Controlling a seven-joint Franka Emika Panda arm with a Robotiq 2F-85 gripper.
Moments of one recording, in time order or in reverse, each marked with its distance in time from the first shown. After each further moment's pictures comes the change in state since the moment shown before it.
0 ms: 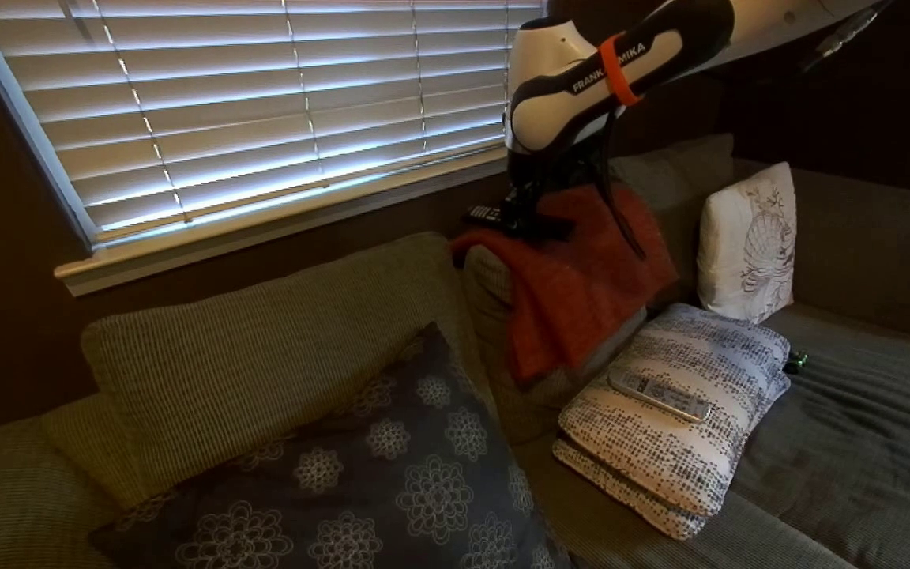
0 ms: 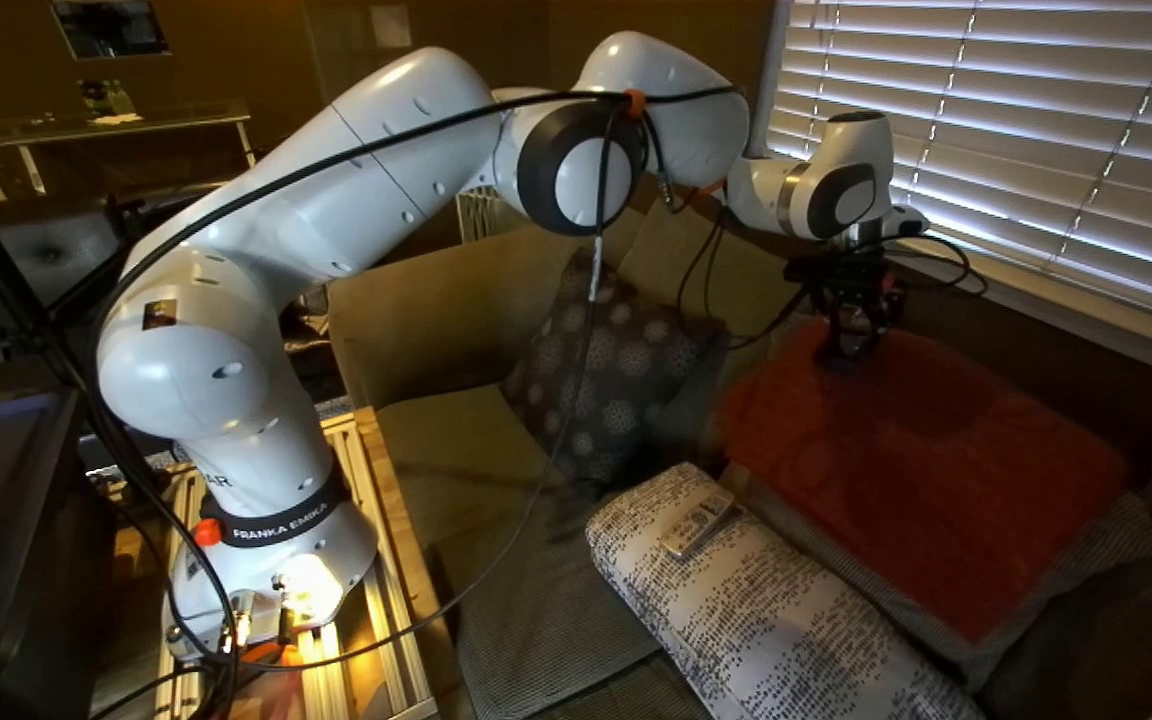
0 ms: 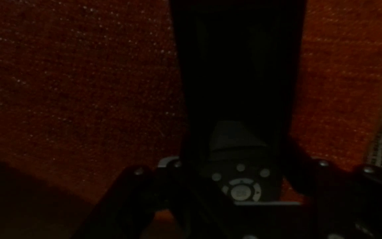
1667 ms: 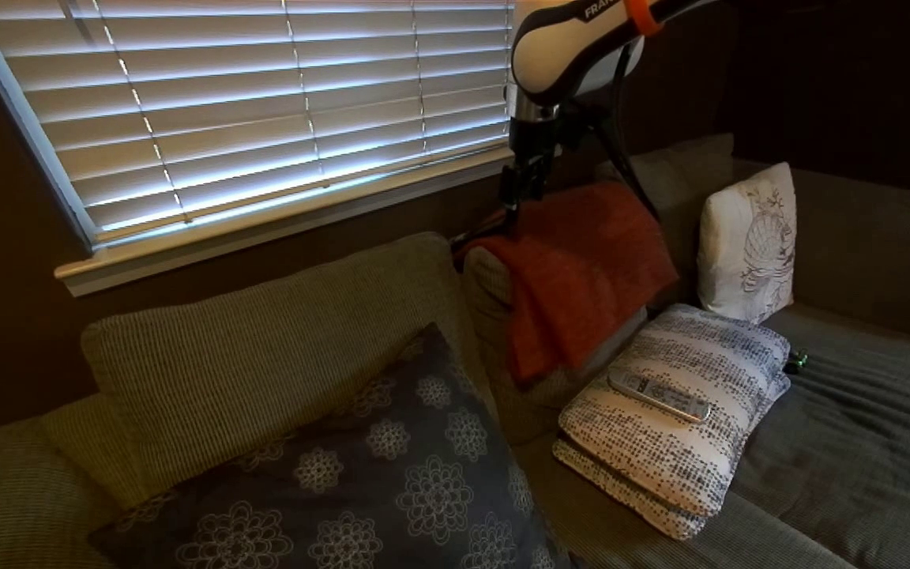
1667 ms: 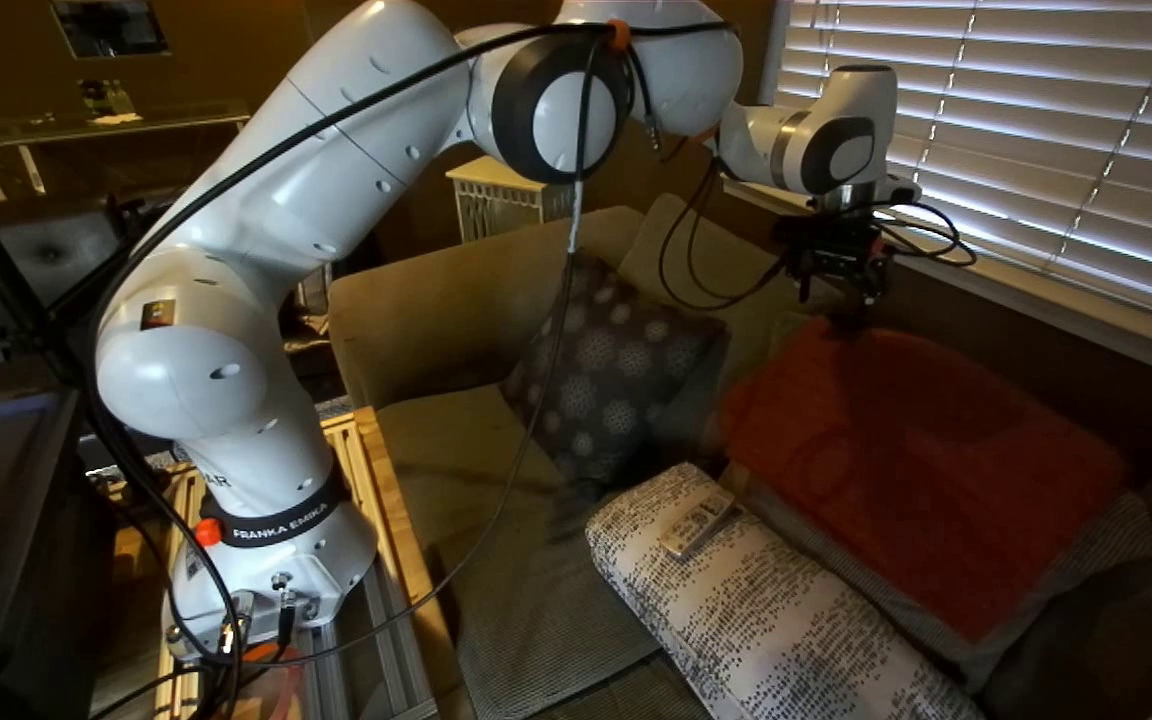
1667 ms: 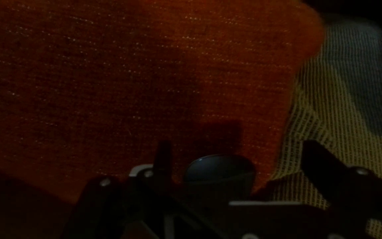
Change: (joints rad) arm -0.011 -0.161 0.051 -0.139 0.060 -0.108 -0.044
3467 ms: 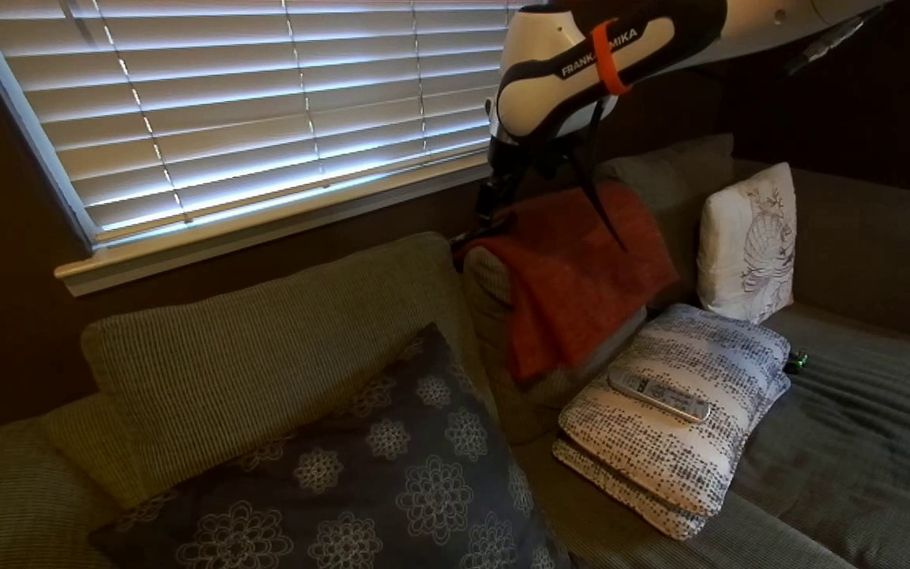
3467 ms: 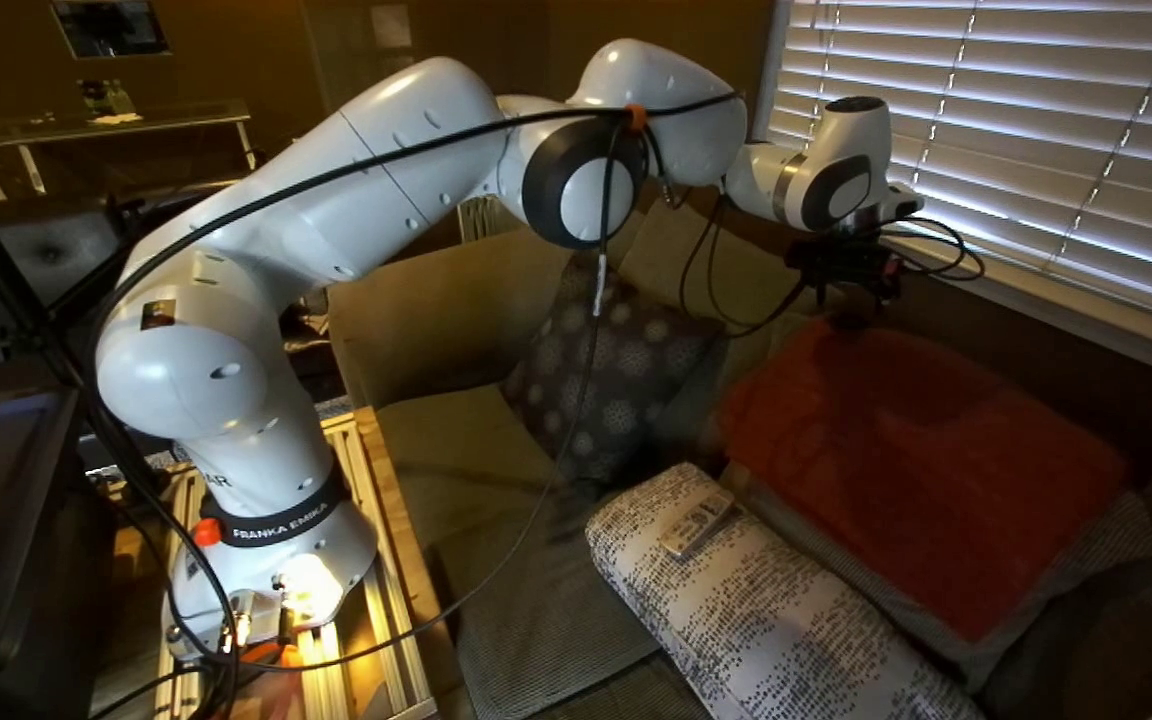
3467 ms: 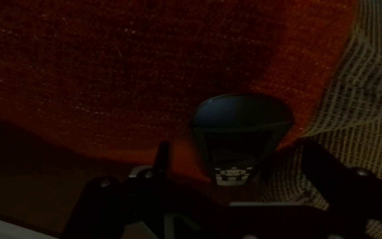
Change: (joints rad) arm 0.002 0.196 0.013 0.217 0.000 0.160 -0.075
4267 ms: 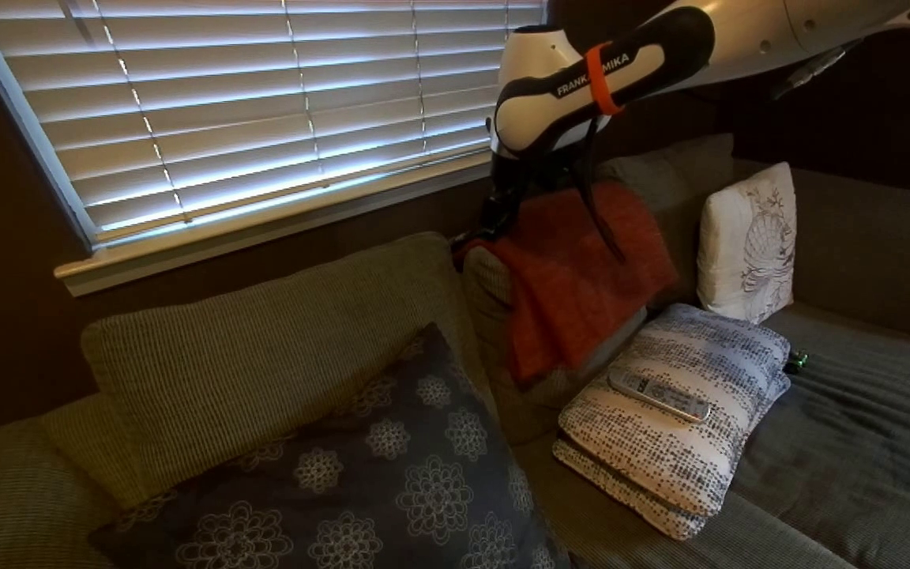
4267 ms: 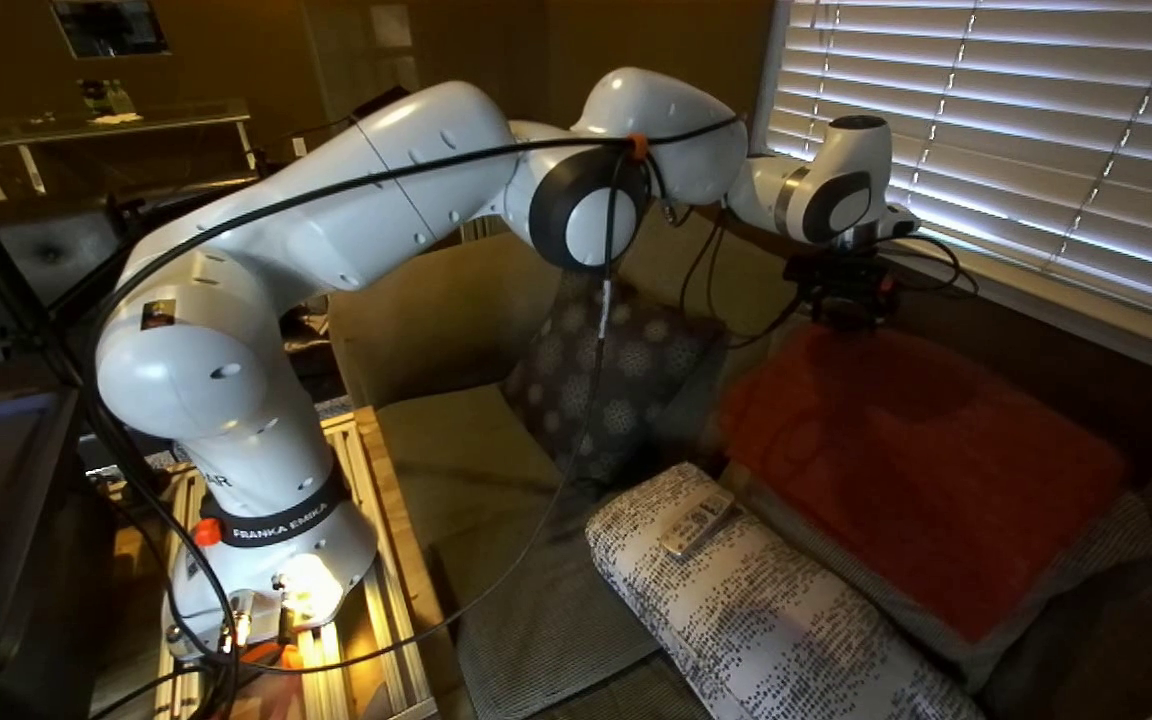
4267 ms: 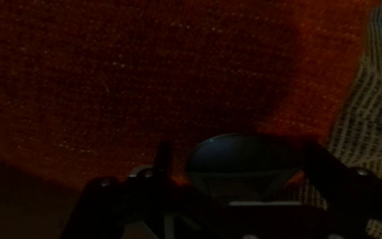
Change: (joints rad) arm 0.000 0.074 -0.004 0.089 0.000 -0.081 0.000
